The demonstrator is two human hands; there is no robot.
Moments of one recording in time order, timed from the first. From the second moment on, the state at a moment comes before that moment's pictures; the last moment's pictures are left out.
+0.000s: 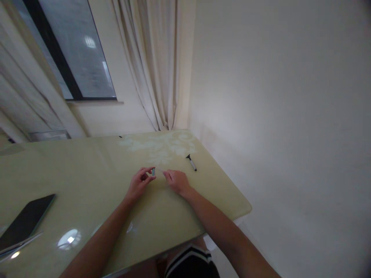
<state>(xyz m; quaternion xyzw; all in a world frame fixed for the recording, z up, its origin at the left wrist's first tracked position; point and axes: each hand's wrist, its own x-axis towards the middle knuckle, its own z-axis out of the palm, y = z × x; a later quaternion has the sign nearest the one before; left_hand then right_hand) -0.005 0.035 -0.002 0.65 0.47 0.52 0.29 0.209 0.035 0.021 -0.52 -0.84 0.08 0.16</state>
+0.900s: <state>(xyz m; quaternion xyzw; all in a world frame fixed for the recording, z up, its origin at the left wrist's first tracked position) -0.003 0.036 -0.002 0.66 0.46 0.52 0.28 0.210 0.036 0.022 -0.53 -0.83 0.05 0.16</state>
